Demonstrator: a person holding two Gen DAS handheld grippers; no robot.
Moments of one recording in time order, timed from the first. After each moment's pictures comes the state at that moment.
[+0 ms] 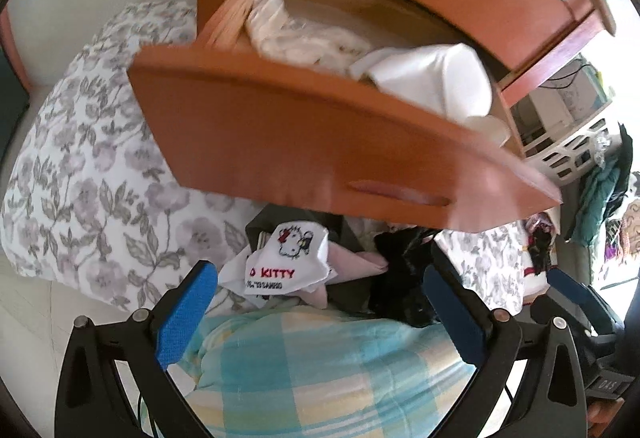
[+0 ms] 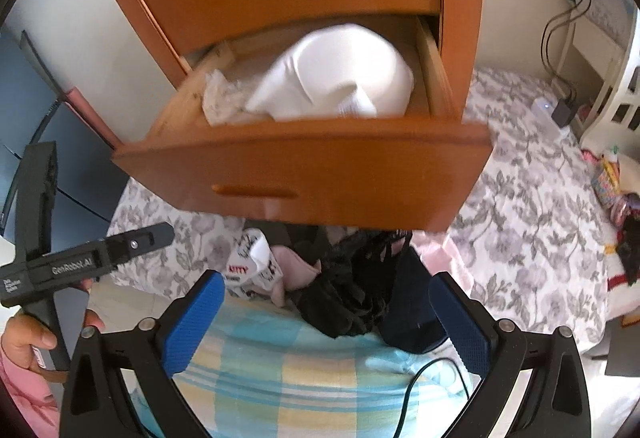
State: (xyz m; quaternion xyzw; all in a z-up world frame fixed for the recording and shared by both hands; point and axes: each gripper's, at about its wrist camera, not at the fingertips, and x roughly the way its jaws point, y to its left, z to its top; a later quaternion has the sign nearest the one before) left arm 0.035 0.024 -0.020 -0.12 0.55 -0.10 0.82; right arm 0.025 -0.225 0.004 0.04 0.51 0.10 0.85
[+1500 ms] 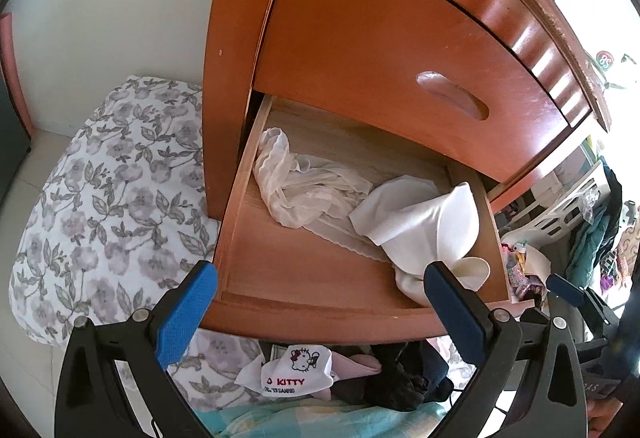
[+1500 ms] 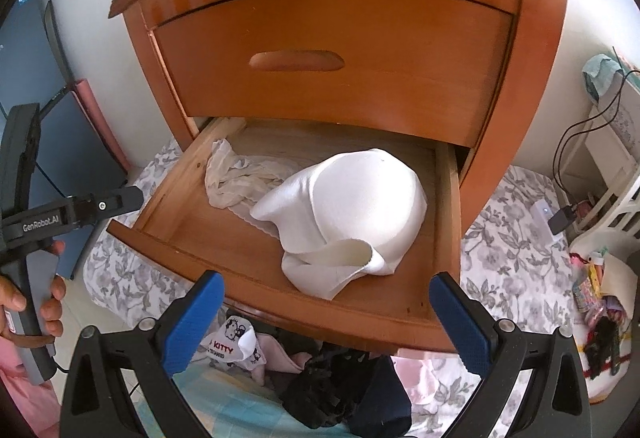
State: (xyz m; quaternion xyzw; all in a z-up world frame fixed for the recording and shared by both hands) left arm 0.107 0.060 0.045 -0.13 0.46 -0.10 0.88; right arm 0.105 -0.198 0.051 -0.04 0.44 0.11 0.89
